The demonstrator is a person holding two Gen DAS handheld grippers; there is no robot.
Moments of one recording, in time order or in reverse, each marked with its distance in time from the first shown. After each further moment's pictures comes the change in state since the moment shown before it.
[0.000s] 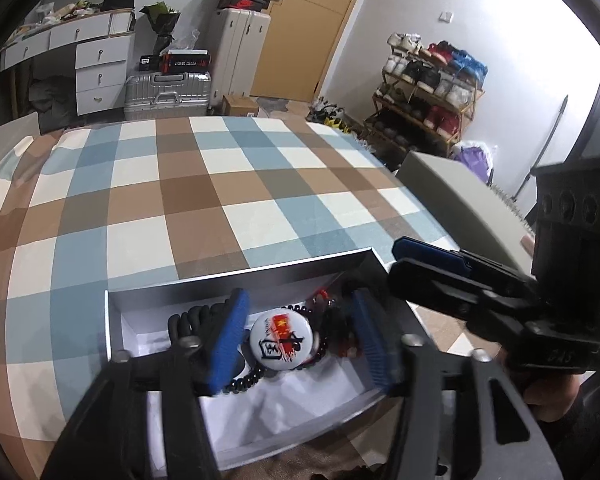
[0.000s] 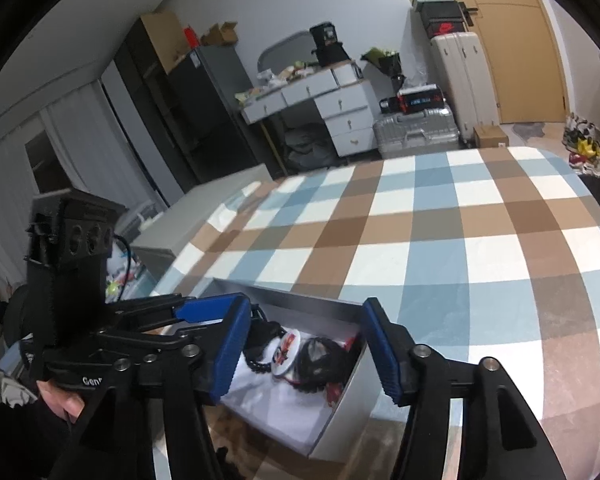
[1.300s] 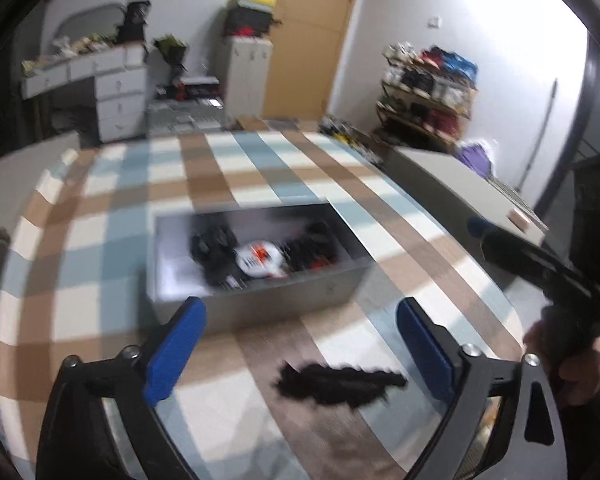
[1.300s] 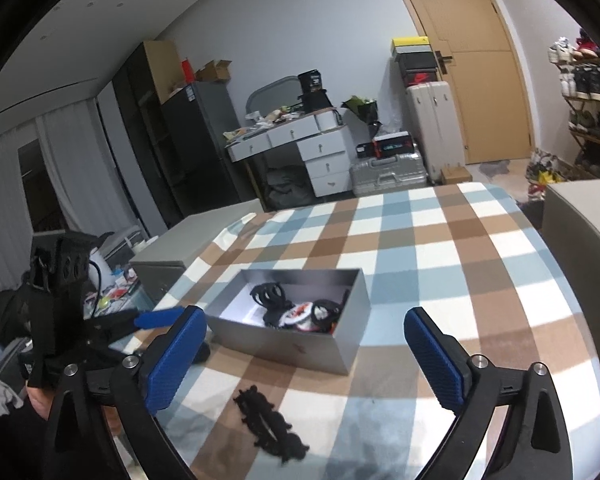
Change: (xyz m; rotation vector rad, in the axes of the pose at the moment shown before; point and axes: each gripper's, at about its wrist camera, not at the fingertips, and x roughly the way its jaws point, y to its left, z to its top) left arm -0.054 -0.036 -0.062 0.067 -0.046 0.073; right arm -0.105 0.042 -0.052 -0.028 -0.149 -0.127
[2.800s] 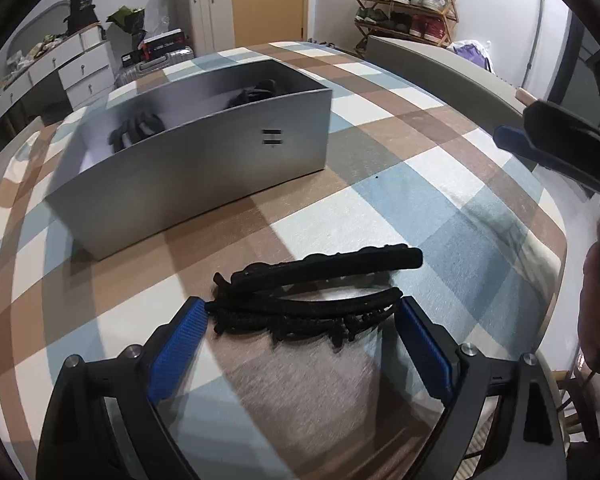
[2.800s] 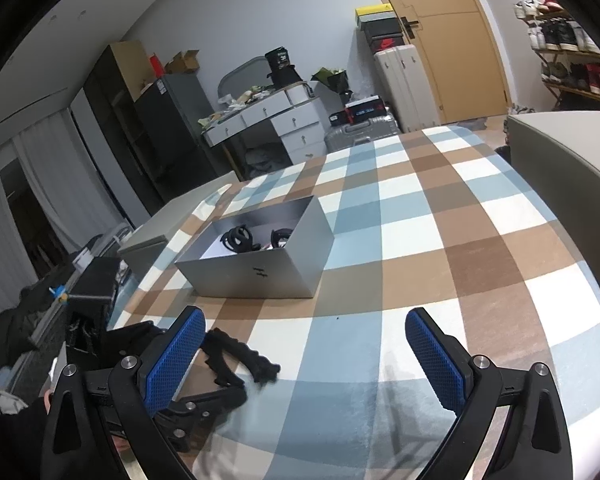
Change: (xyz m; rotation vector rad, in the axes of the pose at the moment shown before) left arm 0.039 -0.037 -0.059 0.172 0.222 0.100; right arm -0.016 -0.030 -0.052 0.115 0.086 -0.032
